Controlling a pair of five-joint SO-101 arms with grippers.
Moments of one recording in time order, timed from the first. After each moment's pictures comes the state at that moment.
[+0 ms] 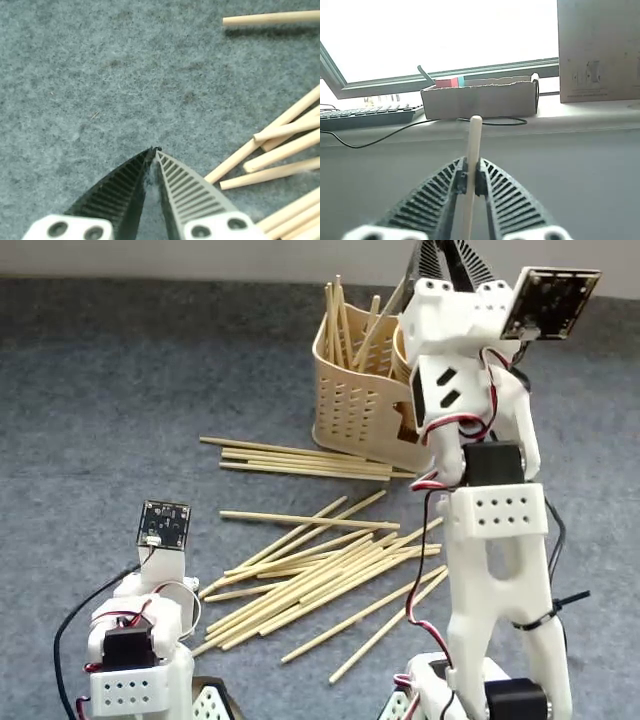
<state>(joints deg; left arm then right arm) -12.1 -103.7 96.0 76.8 -5.4 -11.0 -26.5 14.6 7.1 -6.3</state>
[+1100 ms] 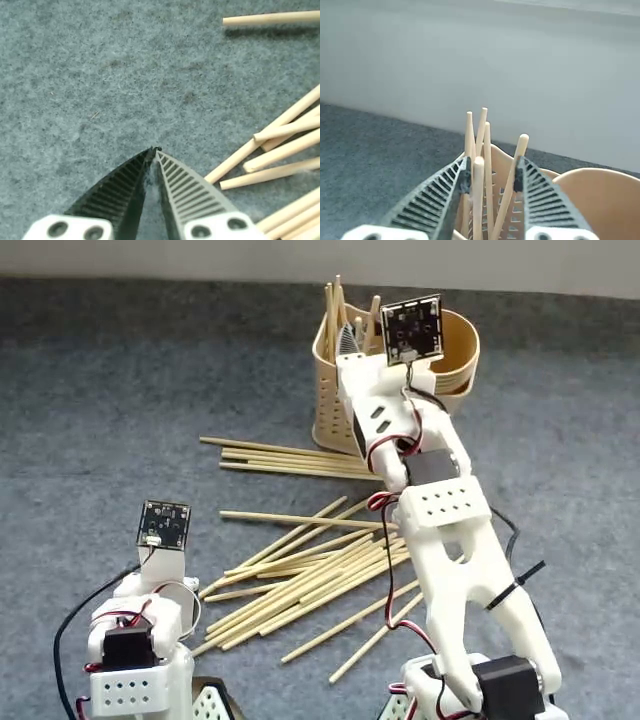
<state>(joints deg) -12.1 -103.7 96.0 76.8 -5.4 -19.7 -20.6 29.5 7.1 4.4</state>
